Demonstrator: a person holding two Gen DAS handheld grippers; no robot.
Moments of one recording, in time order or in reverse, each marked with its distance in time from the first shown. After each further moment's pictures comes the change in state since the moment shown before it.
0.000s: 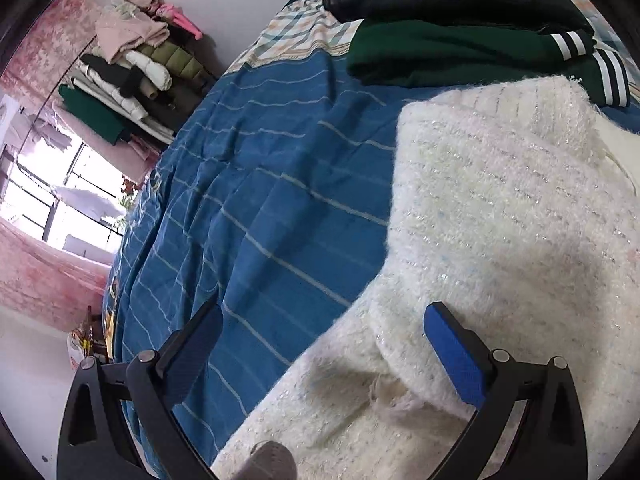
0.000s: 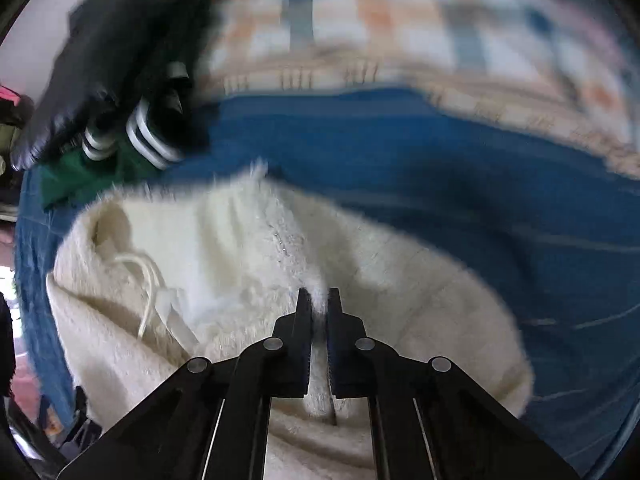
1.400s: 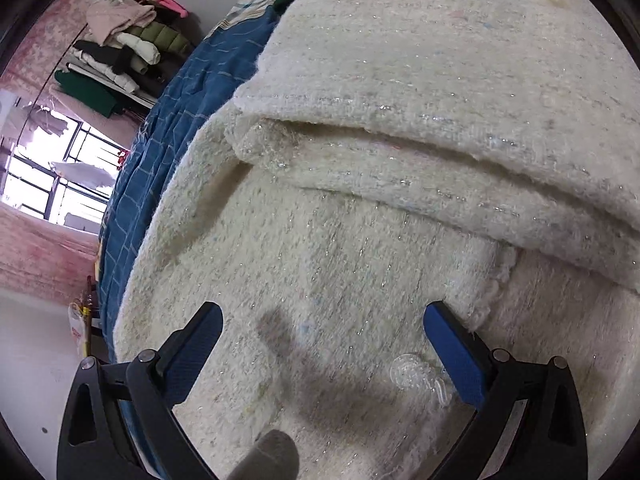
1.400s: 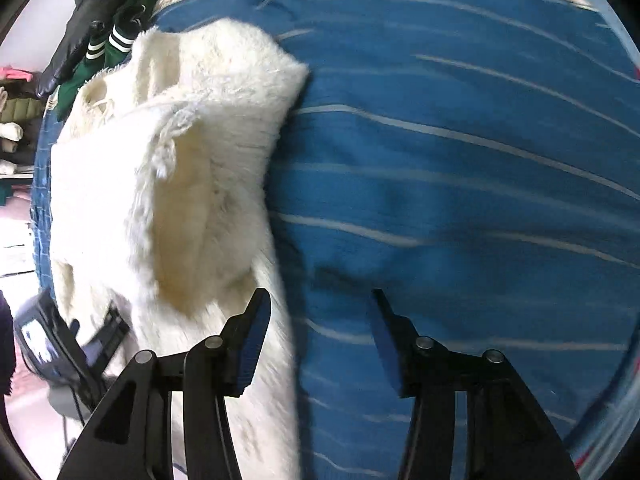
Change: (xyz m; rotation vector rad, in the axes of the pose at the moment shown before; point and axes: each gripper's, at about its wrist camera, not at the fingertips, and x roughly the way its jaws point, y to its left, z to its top) left arm -0.057 -0.099 -0.131 0.062 0.108 0.016; right arm -0.072 -0.190 -0.144 -0.003 0.097 0.062
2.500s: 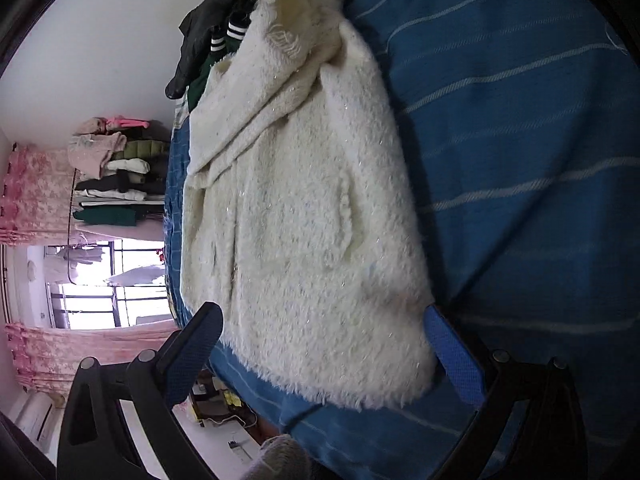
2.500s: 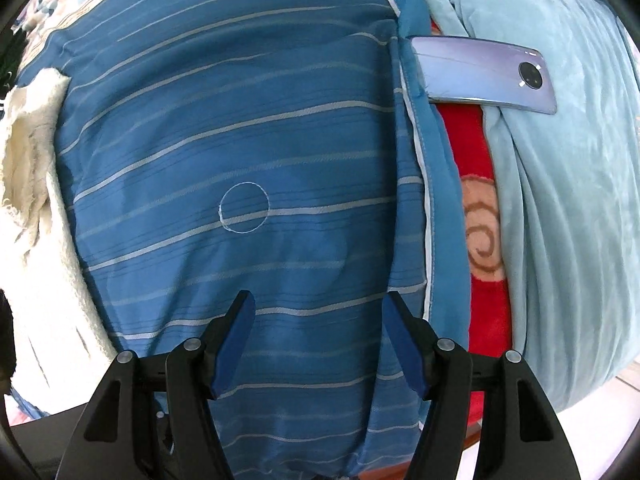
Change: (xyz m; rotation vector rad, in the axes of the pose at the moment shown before) left arm -0.208 -0.202 -0.182 0.480 -0.069 0.203; right arm -0.080 -0.159 -0.144 0.339 0.015 -0.351
